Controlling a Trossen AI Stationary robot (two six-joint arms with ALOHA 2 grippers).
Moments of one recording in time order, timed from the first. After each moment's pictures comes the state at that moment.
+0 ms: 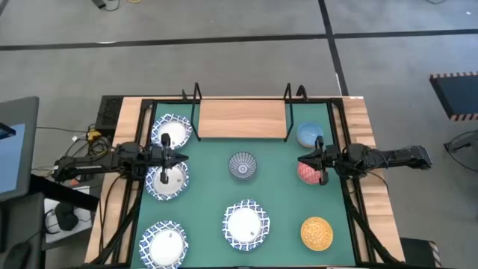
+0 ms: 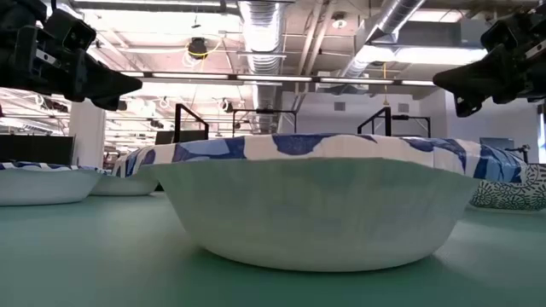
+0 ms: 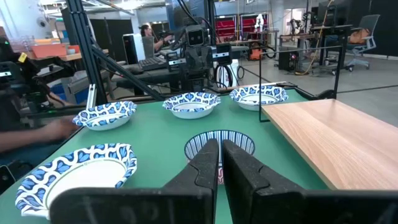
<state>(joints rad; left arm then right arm) 0.08 0.03 0.01 0.03 -0.01 0.06 0.08 0.04 0.00 0.04 0.13 0.11</state>
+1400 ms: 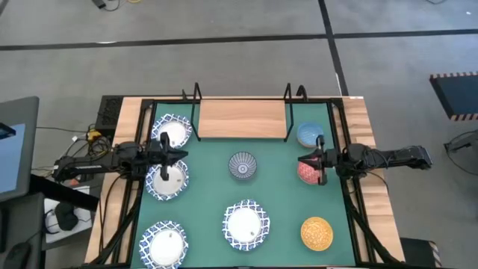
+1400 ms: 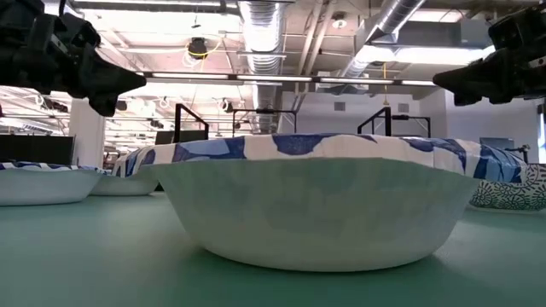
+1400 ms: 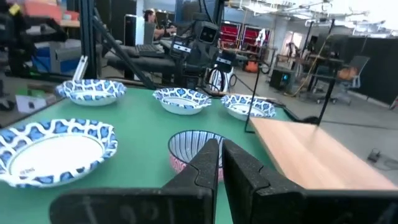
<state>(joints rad) 0.08 0.03 0.01 0.07 -0.09 -0.14 0.08 0.04 0.00 0.04 0.13 -0.14</state>
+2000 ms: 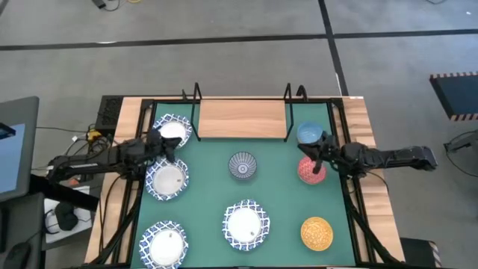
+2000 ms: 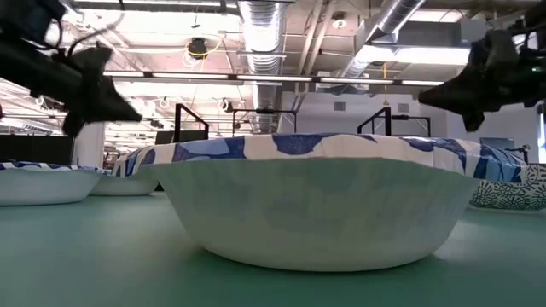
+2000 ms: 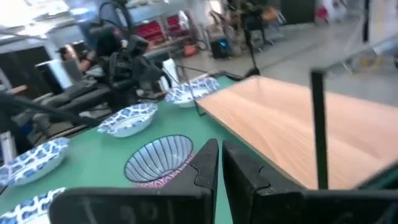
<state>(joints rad) 0.14 0.17 0.15 -0.28 -0.51 -0.60 0.02 0.14 0.03 0.07 0.39 0.34</state>
